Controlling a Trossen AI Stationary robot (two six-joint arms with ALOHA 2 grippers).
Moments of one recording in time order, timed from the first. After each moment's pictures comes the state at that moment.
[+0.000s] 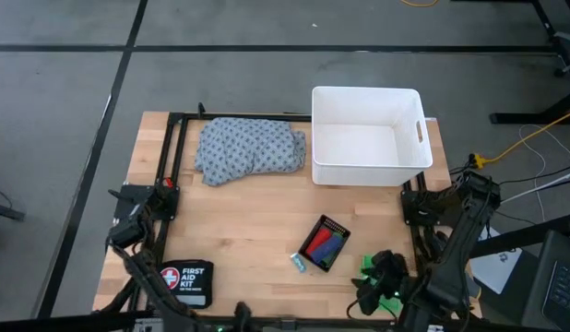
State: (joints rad) left arm -1.04 2.09 1.69 -0.41 -0.69 -0.33; right arm 1.06 1.74 1.51 -1.20 0.68 2.05
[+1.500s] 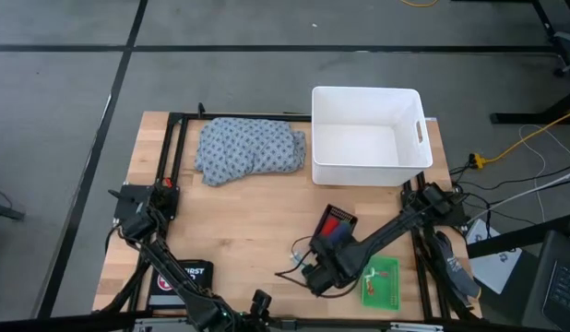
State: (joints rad) left arm -0.88 2.09 1.69 -0.42 -0.42 -0.30; right arm 0.62 2.06 1.54 -1.03 0.27 1.49
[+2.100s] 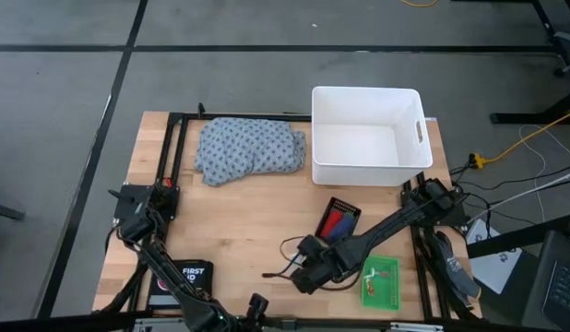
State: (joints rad) left arm -0.91 2.09 1.69 -0.42 -0.42 -0.32; right arm 0.58 2.02 1.54 -0.81 0.24 1.37
